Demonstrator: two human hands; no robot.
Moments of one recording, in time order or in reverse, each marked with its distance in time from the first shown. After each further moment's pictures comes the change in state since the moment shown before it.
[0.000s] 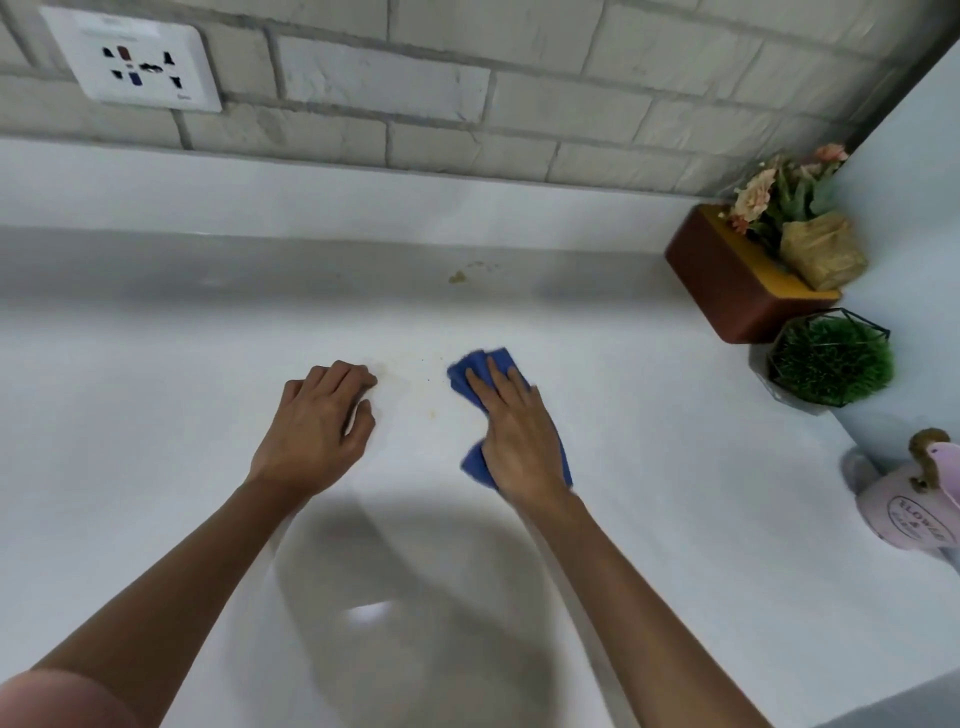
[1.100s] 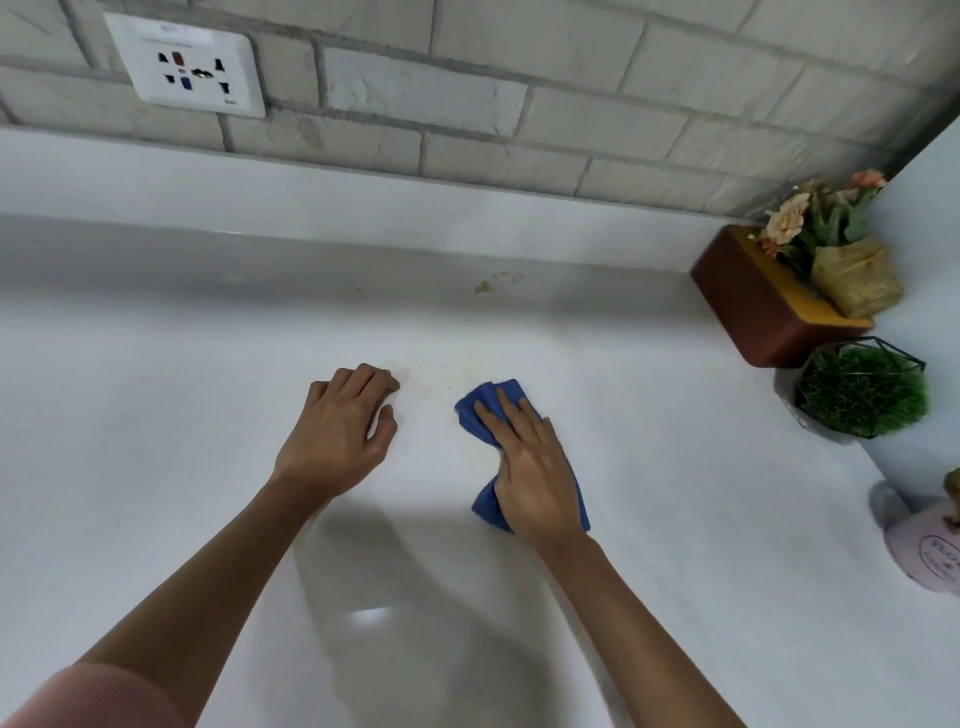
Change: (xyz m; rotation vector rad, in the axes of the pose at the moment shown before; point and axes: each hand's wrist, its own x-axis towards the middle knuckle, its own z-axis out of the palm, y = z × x) left_hand -0.001 0.003 -0.002 0.016 -0.027 -0.022; right_hand -0.024 -0.010 0.002 0.031 -0.005 -0.034
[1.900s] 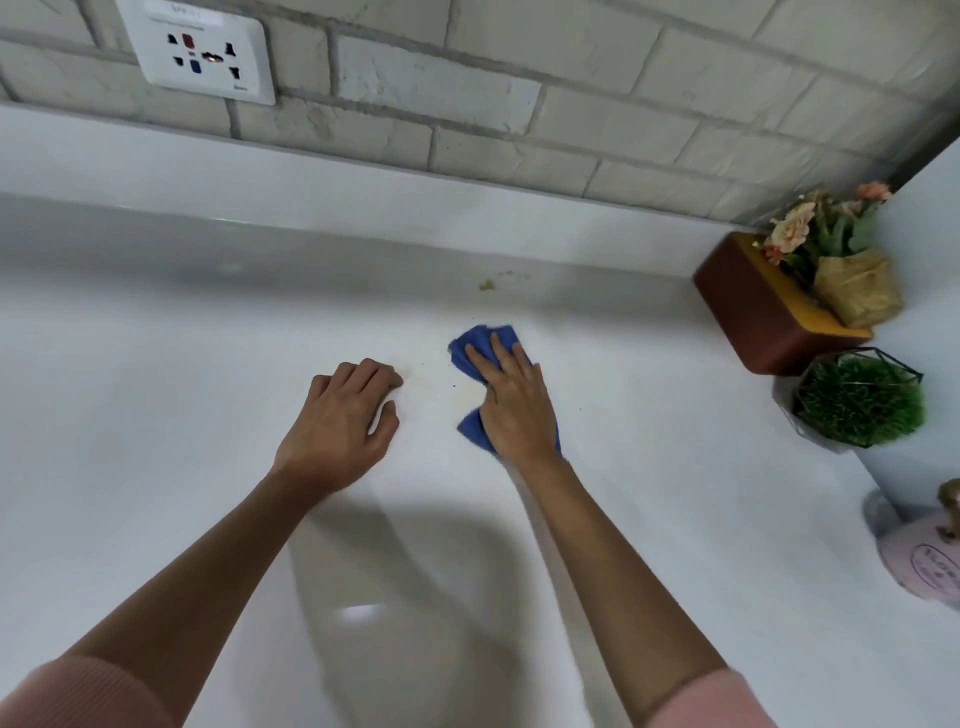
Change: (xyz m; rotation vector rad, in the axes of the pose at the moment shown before) left_hand 0.000 -0.003 0.002 0.000 0.012 0.018; right_hand 0.066 -0.017 -0.012 -0.053 -0.027 0.088
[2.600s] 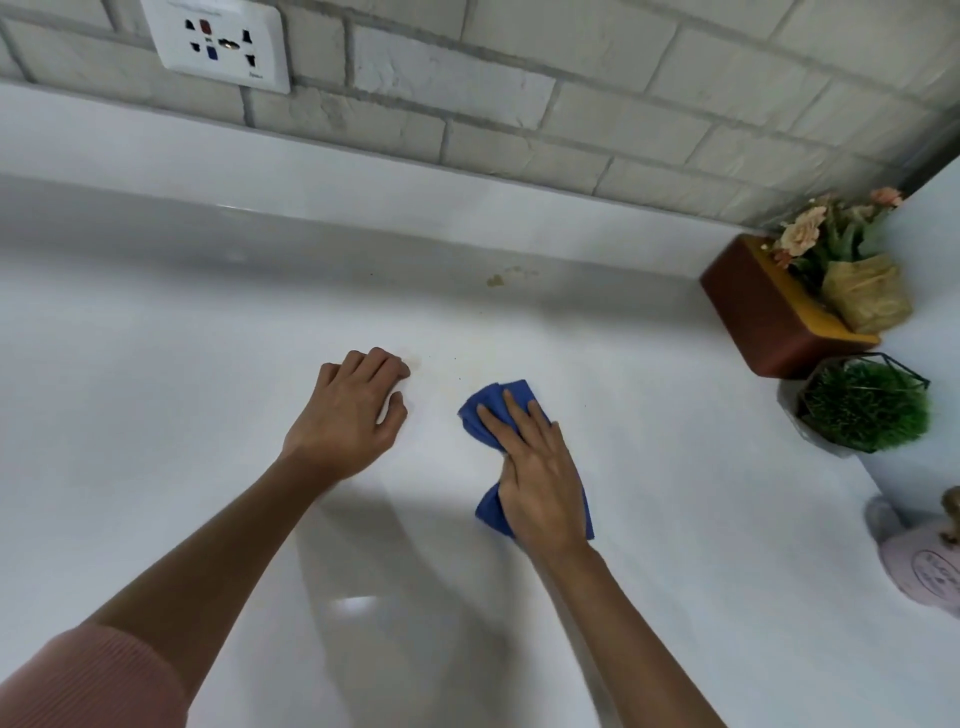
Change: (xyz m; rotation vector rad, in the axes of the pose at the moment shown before) left_hand 0.001 0.001 0.000 0.012 -0.010 -0.002; right_hand -0.079 0.018 0.019 0.079 0.101 -0.045
